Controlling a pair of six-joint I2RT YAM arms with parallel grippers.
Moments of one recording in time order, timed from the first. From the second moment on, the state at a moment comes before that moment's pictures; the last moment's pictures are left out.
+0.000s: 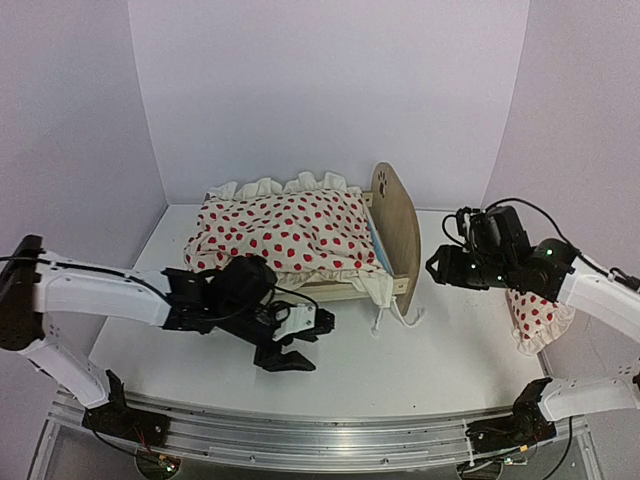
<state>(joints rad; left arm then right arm) -1.11 1.51 0.92 -0.16 0.38 0.41 0.65 1.08 0.90 -0.57 0.21 0.62</state>
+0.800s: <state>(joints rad) -0.71 1.27 0.89 -0.45 -0.14 0.57 0.73 1.85 1.55 -0.77 0.19 0.52</state>
